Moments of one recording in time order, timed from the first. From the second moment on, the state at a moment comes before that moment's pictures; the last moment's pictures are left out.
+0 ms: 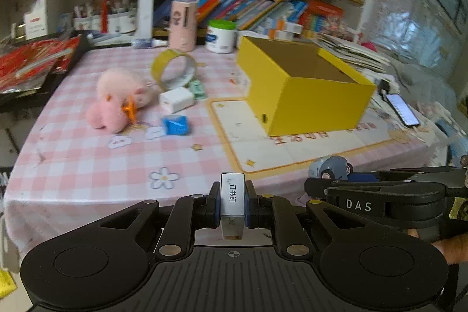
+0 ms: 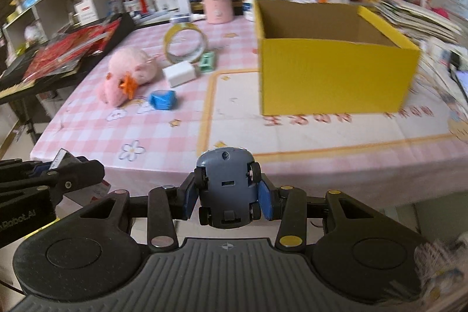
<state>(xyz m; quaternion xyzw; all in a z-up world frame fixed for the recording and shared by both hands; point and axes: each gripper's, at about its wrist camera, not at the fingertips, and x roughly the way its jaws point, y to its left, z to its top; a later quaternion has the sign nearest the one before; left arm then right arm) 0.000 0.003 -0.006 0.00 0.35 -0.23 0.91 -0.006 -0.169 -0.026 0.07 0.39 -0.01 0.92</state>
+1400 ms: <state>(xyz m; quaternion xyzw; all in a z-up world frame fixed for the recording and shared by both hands) 0.058 -0.144 0.033 0.01 0.27 -0.33 0.90 0.023 -0.313 0.011 0.09 0.34 -0.10 0.93</state>
